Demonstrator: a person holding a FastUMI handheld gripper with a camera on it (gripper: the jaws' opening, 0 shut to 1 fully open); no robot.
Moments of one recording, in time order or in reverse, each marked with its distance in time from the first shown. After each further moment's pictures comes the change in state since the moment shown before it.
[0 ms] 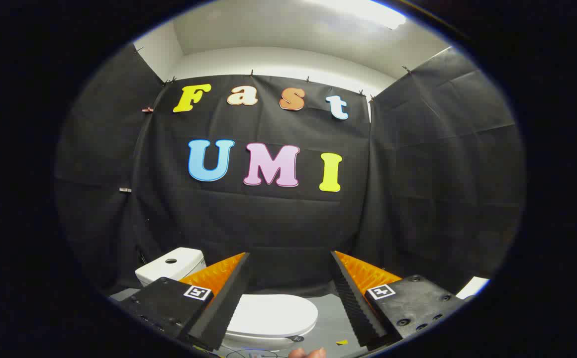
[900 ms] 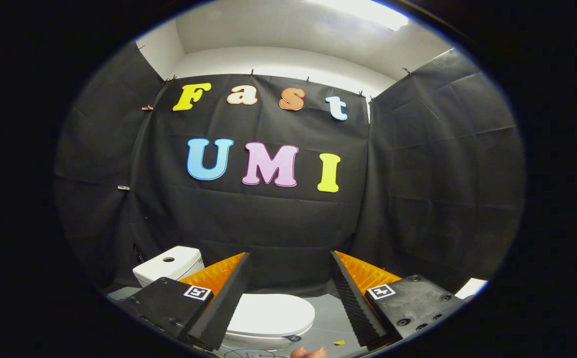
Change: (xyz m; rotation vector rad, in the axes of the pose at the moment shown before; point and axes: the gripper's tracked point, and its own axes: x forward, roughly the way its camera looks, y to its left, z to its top) arm -0.004 0.007 0.003 -0.025 -0.009 -0.010
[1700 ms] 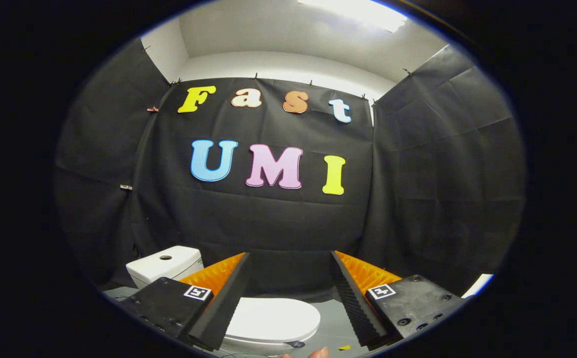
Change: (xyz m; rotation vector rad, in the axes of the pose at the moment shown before) arm 0.025 0.004 -0.057 -0.012 -0.053 0.013
